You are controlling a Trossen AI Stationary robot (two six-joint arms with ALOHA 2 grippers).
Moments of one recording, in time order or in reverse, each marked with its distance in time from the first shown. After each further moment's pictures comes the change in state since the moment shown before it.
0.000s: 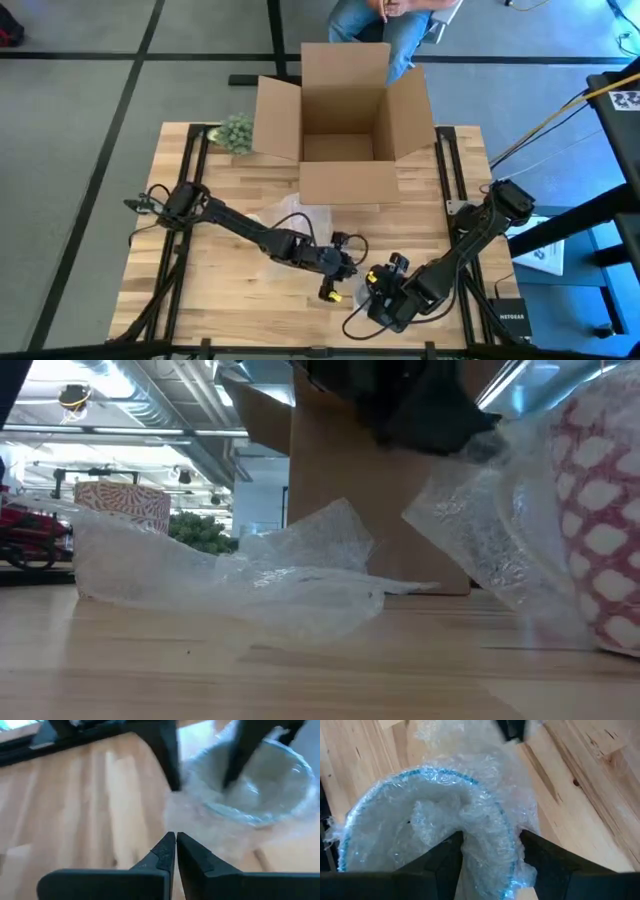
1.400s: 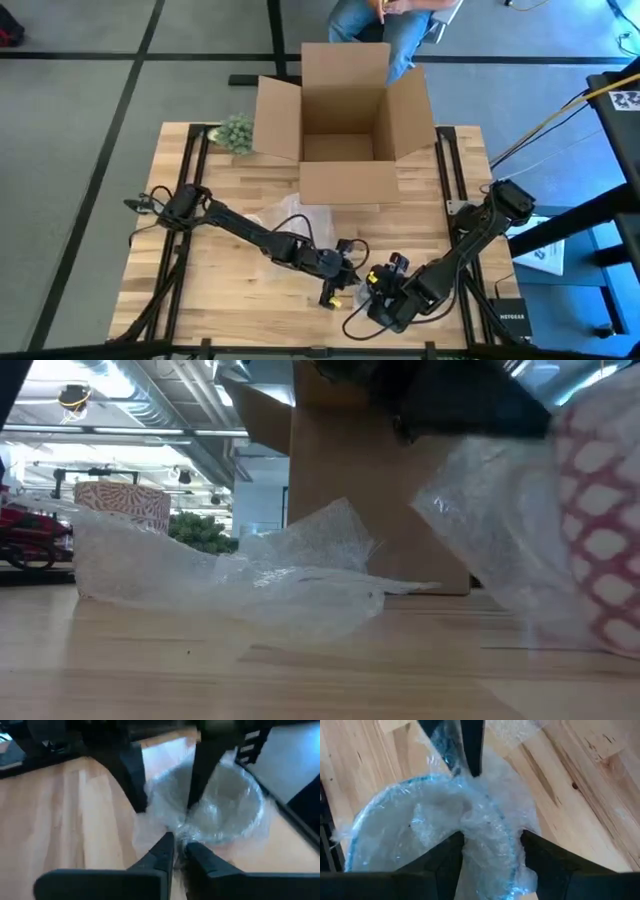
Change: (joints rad) left arm -0.030 0.021 0.035 0.078 0.104 0.008; right arm 0.000 -0.001 0.000 0.008 0.018 -0.001
